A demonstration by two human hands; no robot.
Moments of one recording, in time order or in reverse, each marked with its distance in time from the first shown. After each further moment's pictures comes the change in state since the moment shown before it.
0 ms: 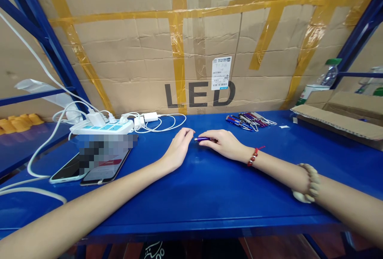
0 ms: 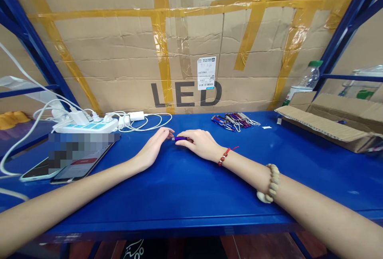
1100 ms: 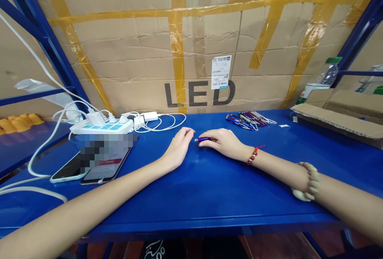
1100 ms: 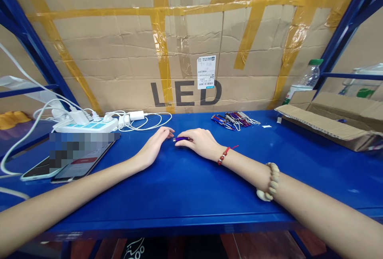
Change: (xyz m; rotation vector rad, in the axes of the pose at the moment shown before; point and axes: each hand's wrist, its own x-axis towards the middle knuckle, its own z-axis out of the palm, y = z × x) left_hand -0.001 0.003 0.000 0.008 -0.006 -0.006; right_hand 0.000 -0.002 -0.002 -0.023 -0.006 0.041
